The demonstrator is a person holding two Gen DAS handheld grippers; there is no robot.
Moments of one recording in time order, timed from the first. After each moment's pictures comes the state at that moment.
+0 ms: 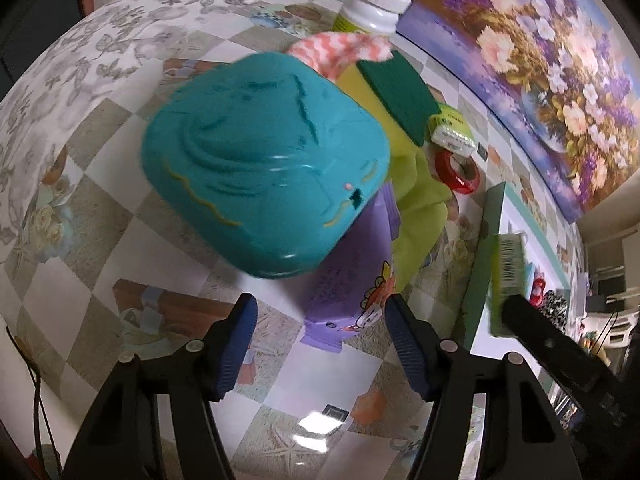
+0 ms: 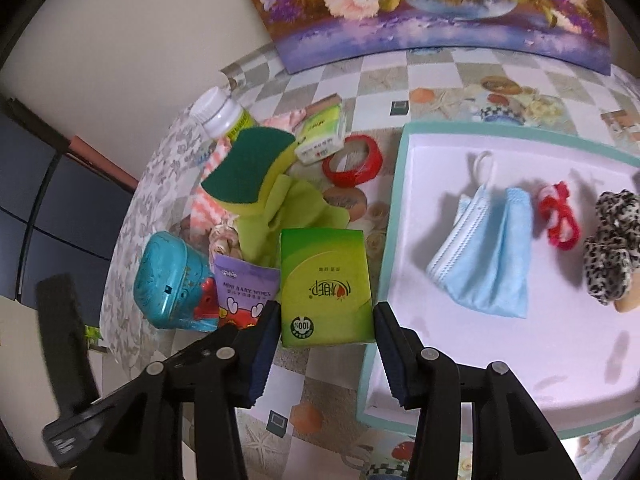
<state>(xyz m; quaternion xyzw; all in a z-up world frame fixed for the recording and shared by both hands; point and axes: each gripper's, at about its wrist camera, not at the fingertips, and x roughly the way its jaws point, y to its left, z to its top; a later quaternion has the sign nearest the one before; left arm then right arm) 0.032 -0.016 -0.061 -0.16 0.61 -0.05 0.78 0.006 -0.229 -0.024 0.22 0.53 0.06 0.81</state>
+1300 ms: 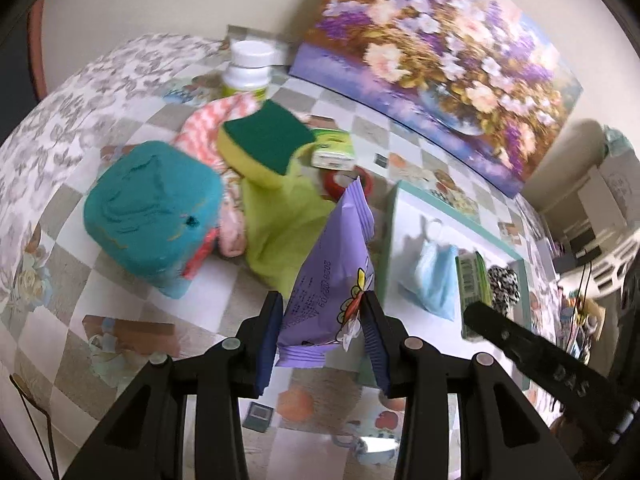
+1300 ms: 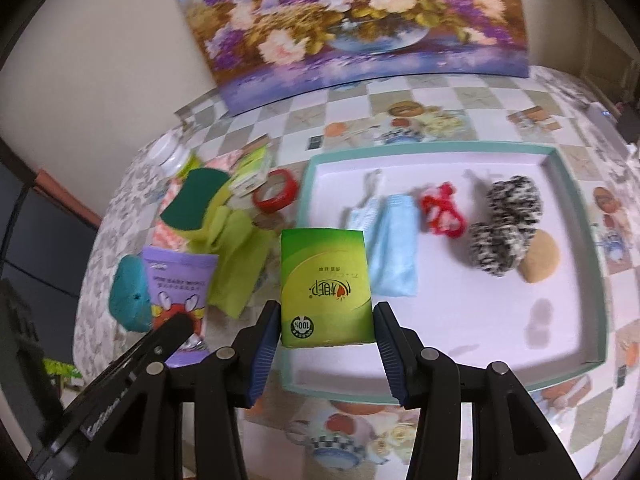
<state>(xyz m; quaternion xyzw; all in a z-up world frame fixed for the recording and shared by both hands) -0.001 -0.075 -0.007 -0.10 0.51 -0.14 0.84 -0.041 -0.281 0.000 0.21 0.51 -0.07 0.83</state>
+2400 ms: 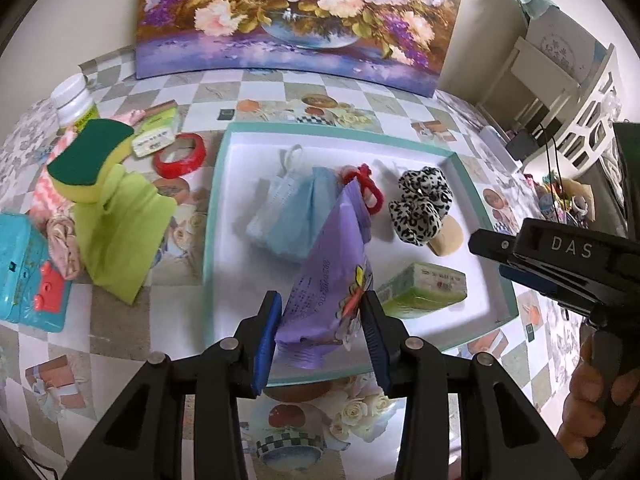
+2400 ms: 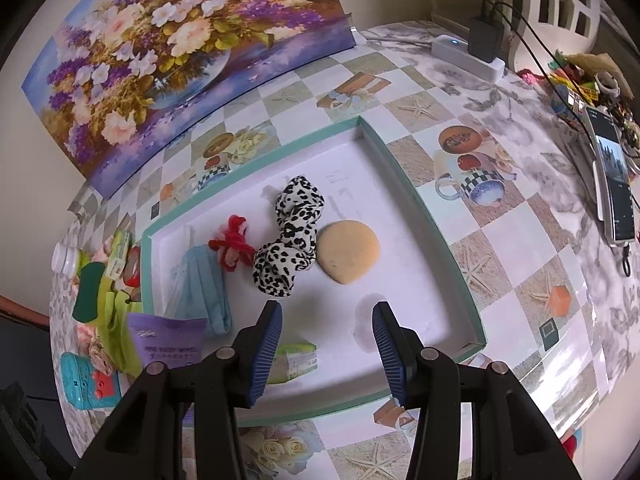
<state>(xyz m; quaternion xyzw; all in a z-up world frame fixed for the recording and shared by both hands) -0.034 -0.204 -0.021 0.03 0.52 -0.27 0.81 -0.090 -0.395 -0.015 0.30 0.50 -0.23 0.78</state>
